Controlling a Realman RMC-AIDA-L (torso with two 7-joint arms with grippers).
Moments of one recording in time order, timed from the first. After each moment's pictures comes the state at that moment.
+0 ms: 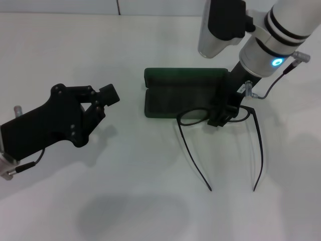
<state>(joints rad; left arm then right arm) -0.25 -2.04 0.94 0.50 1.35 1.80 -0.96 1.24 2.03 -1.52 -0.53 -2.33 -1.27 2.01</state>
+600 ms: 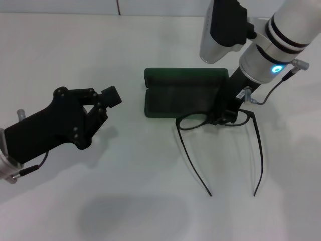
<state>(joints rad) -0.26 -2.05 0.93 0.46 1.35 1.80 -0.93 1.21 2.03 -1.55 -0.53 -2.28 -1.25 2.00</state>
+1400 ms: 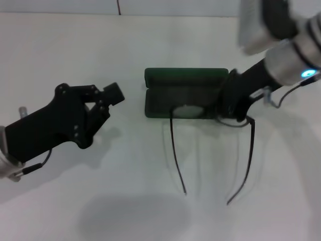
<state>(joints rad) -0.27 -2.06 0.93 0.46 1.33 1.84 -0.94 0.87 2.03 -1.45 -1.03 -2.24 -1.40 2.00</state>
